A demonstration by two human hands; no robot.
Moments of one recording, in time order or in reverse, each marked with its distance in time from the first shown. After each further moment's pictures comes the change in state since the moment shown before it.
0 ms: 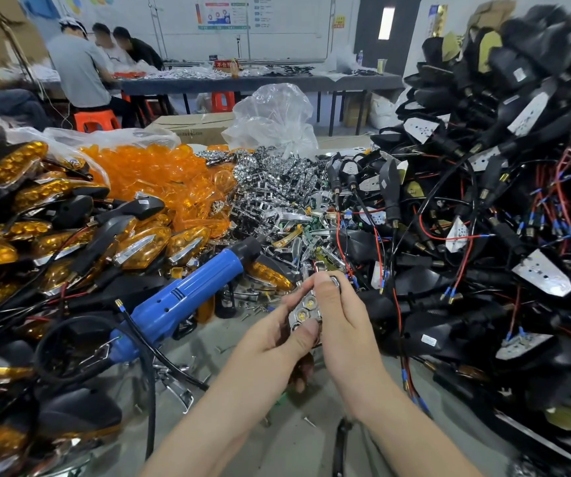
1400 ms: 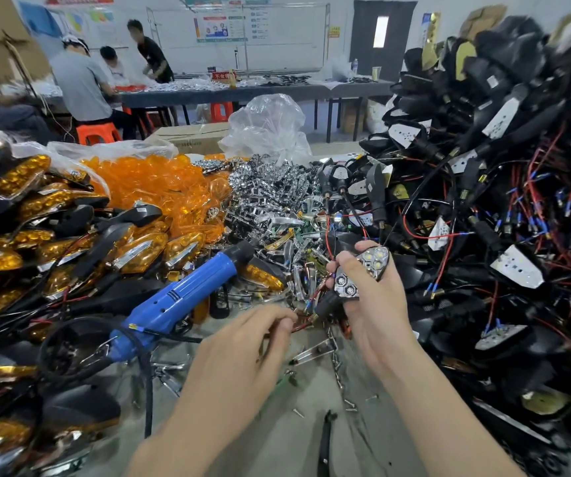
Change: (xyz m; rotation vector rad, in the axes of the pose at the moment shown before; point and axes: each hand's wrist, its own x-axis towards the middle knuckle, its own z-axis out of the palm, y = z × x) left_hand -0.015 -0.007 -0.014 1.076 0.309 0.452; right_hand 0.033 -0.009 -0.039 0.537 0.136 0.056
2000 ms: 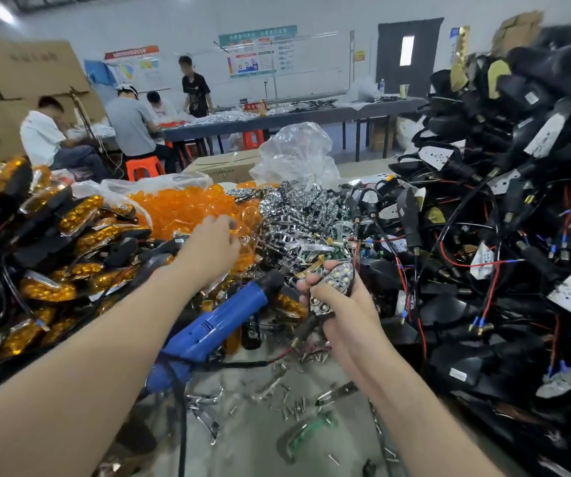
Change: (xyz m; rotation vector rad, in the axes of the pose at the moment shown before) left_hand 0.172 -0.095 -0.063 0.343 -0.103 -0.331; right_hand 0.023 0.033 0.045 0.080 -0.140 0.182
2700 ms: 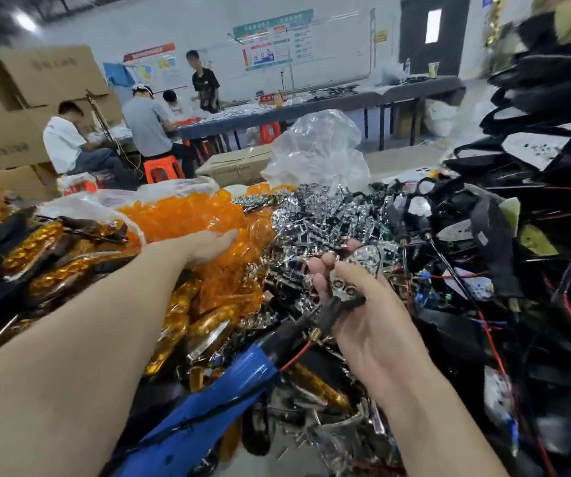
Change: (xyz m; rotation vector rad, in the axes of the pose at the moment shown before) left_hand 0.160 -0.065 0.030 0.017 -0.416 -0.270; right_hand 0.101 -0.005 0.011 0.385 0.018 0.169
